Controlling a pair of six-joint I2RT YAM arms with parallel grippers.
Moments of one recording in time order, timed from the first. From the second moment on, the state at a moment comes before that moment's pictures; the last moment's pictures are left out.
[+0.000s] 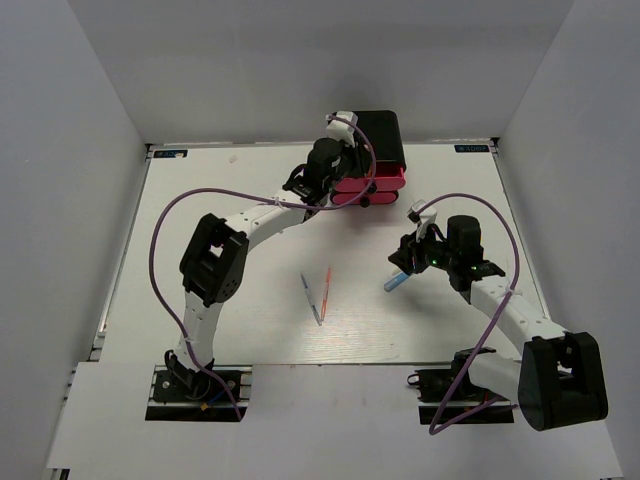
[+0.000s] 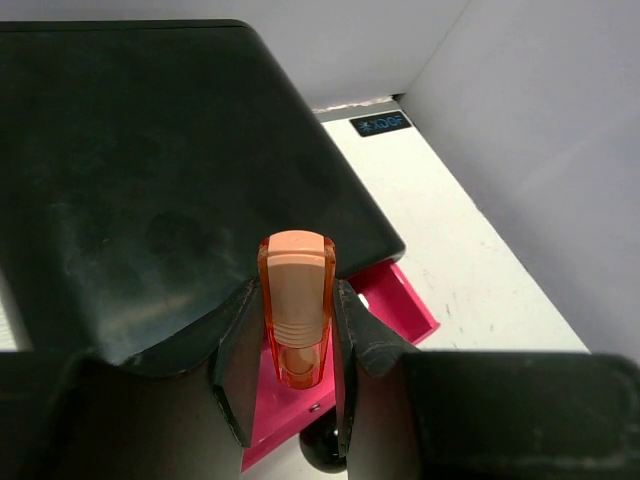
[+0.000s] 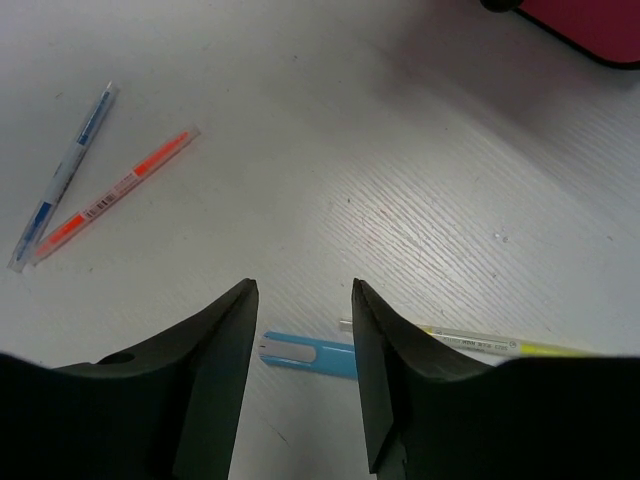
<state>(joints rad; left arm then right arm) -0.68 2.09 1.68 0.32 -0.05 -0.37 0.21 1.12 0.54 0.02 -0.59 -0.19</state>
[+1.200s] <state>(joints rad) -0.68 1.81 1.56 0.26 -0.17 -0.37 0.21 1.35 0.77 0.11 -0.64 -0.07</state>
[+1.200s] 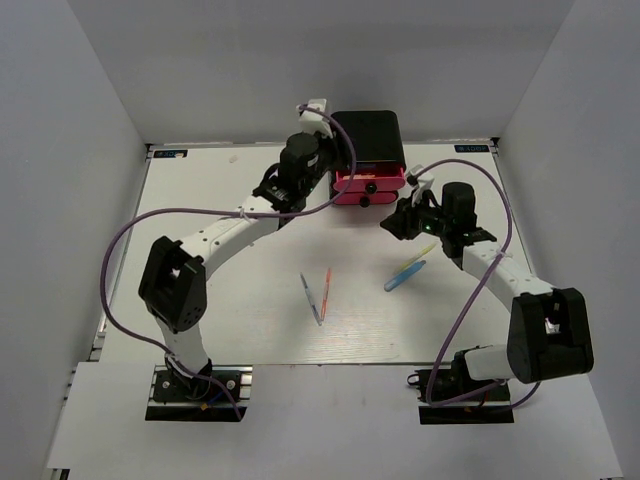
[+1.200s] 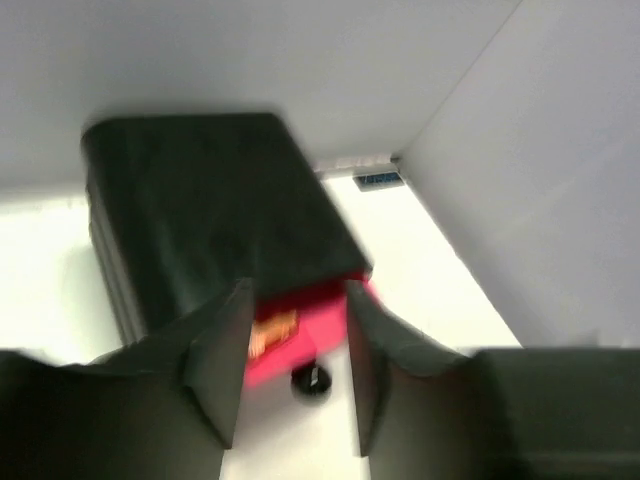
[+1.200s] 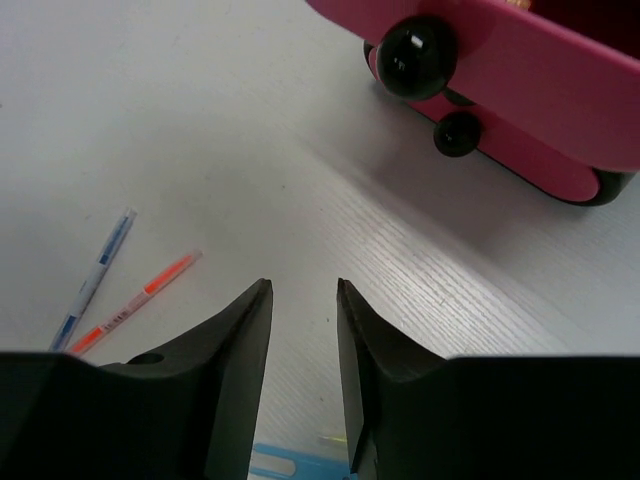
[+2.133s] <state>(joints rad) -0.68 1.10 0.81 -0.02 -0.36 -0.66 0.21 1.76 1.17 0.15 -0.67 0.34</state>
